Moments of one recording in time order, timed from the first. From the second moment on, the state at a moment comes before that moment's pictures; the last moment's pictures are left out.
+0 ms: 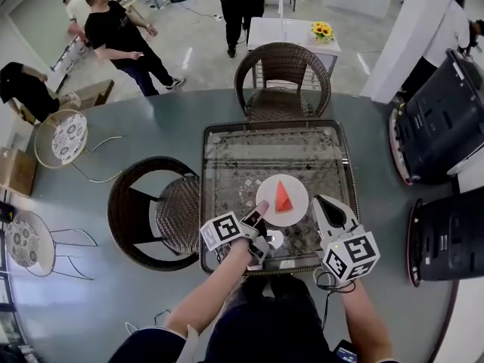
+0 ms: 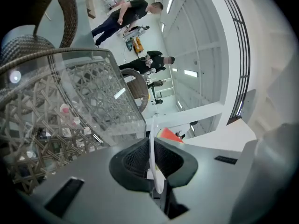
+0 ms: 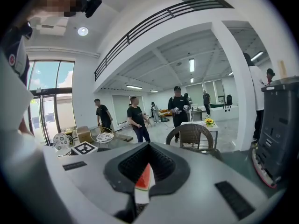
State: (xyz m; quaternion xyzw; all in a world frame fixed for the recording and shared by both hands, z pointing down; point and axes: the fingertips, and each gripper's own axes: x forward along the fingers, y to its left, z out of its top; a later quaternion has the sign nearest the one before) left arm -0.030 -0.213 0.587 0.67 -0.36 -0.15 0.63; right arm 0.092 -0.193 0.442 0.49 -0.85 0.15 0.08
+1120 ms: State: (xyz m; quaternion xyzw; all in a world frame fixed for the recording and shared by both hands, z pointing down) left arm 0.006 -0.234 0.726 0.62 -0.38 -0.08 0.67; right arm 0.127 -0.202 0.535 0.50 -0.82 0.22 0.14
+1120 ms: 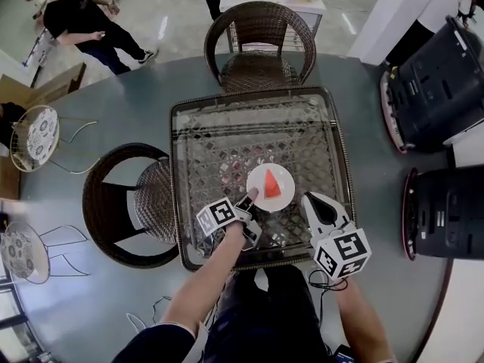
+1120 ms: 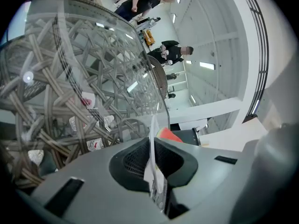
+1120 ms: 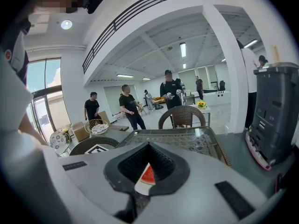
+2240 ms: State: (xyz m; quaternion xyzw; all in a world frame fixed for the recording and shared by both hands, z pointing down) left arm 0.011 -0.231 0.740 0.61 -0.43 -0.02 0.66; right arm 0.144 -0.202 0.537 0.51 -0.82 0.23 0.13
